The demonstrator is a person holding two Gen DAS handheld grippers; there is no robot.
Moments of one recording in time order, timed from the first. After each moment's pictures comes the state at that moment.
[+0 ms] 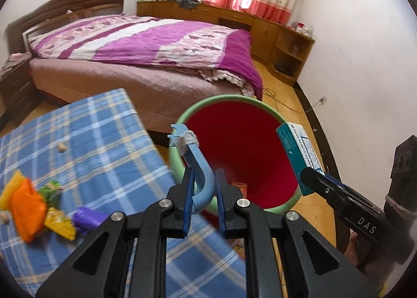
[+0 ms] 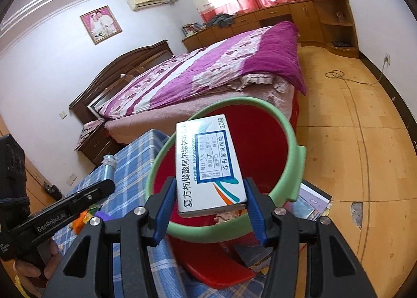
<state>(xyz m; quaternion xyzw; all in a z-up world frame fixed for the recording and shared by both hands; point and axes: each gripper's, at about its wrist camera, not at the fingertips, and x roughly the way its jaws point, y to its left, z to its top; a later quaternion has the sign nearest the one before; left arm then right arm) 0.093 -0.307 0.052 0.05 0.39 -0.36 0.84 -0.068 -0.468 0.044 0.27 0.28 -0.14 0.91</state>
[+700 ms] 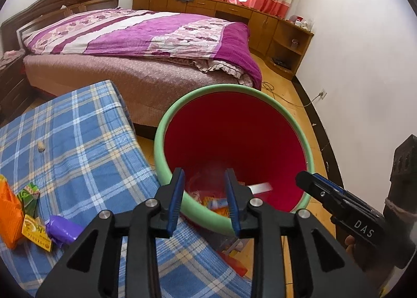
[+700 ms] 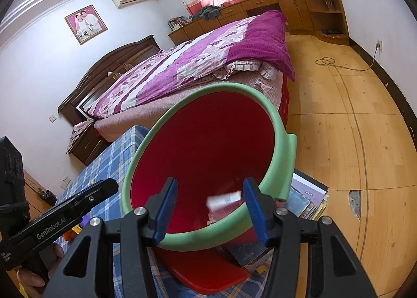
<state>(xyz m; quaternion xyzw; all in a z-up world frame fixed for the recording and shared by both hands) 0.103 -0.328 0.030 0.06 0.40 -0.36 0.84 -0.057 -0.487 0.019 0.29 0.30 -0.16 0.89</state>
